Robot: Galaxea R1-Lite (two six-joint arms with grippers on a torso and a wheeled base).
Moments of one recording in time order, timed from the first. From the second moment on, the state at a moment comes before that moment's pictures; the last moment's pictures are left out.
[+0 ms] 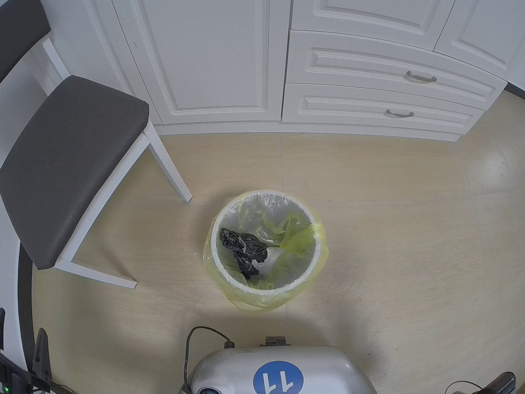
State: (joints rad) left arm 0.00 0.01 -0.02 -0.15 0.07 0.10; right arm 0.00 0.01 -0.11 -0.65 -0.28 -0.11
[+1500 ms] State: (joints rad) left arm 0.00 0.01 -0.02 -0.05 0.03 0.04; right arm 0.00 0.01 -0.02 -0.06 -0.04 -0.08
